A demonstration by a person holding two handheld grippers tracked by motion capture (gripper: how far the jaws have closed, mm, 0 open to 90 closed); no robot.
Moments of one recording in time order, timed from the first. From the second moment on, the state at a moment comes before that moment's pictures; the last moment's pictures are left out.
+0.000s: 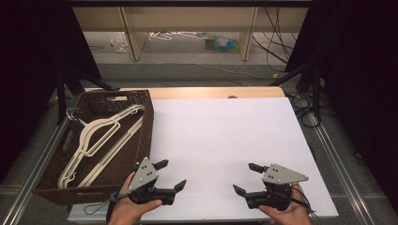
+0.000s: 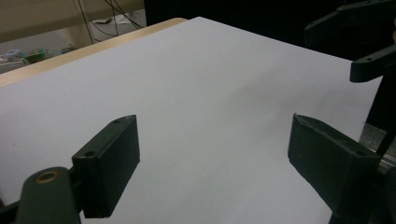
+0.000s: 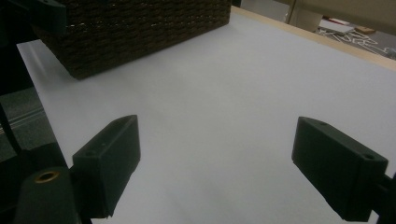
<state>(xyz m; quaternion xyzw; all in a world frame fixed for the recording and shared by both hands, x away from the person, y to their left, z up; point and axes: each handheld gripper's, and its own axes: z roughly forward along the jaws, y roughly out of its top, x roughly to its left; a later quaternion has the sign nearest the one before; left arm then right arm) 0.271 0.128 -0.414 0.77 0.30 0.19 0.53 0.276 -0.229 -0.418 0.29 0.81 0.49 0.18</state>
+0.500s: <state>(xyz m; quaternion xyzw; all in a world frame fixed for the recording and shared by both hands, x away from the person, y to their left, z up) 0.257 0.131 -0.432 0.78 0.29 0.19 0.52 0.261 -0.232 -0.427 0.29 0.81 0.49 0.16</state>
